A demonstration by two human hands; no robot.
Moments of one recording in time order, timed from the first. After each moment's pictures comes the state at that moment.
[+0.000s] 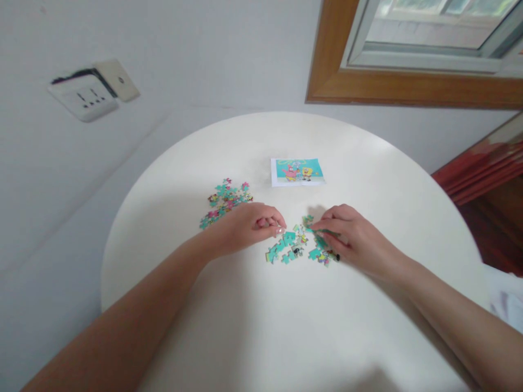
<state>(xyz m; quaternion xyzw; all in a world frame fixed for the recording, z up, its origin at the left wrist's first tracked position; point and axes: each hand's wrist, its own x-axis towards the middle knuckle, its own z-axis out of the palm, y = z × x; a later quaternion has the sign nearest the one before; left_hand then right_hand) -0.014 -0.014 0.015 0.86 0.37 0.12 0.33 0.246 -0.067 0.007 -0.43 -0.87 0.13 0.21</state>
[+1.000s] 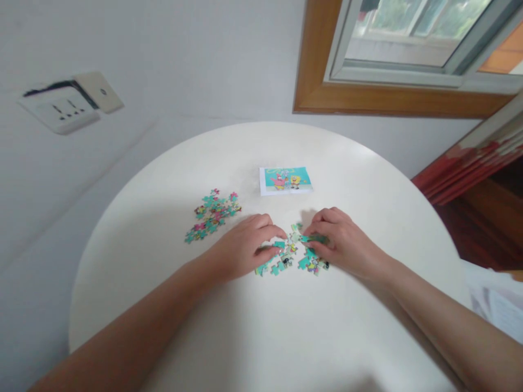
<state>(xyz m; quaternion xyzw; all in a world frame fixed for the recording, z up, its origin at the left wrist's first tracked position) -0.003 -0.024 0.000 0.92 0.30 0.15 0.20 0.248 -0.061 0.001 -0.47 -0.85 0.12 0.19</state>
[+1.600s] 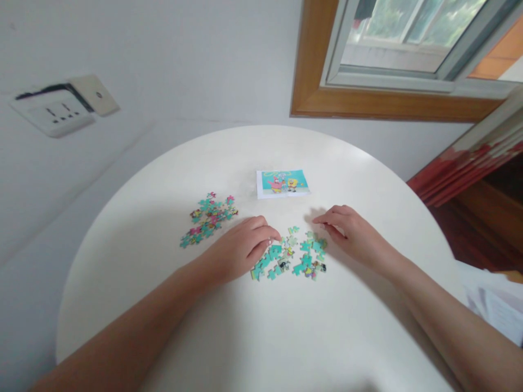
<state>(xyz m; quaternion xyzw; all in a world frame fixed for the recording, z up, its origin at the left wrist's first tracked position) -0.002 -0.023 -0.001 0.91 0.31 0.16 0.22 0.271 -0.051 0.007 -0.53 -0.82 0.10 0.20</state>
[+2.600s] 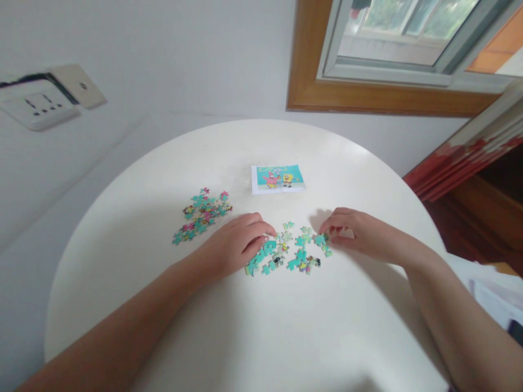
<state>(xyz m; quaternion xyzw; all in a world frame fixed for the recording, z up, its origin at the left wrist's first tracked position) -0.002 -0.020 -0.006 0.92 0.30 0.16 0.21 0.292 -0.058 0.033 -0.53 -0.81 0.25 0.07</state>
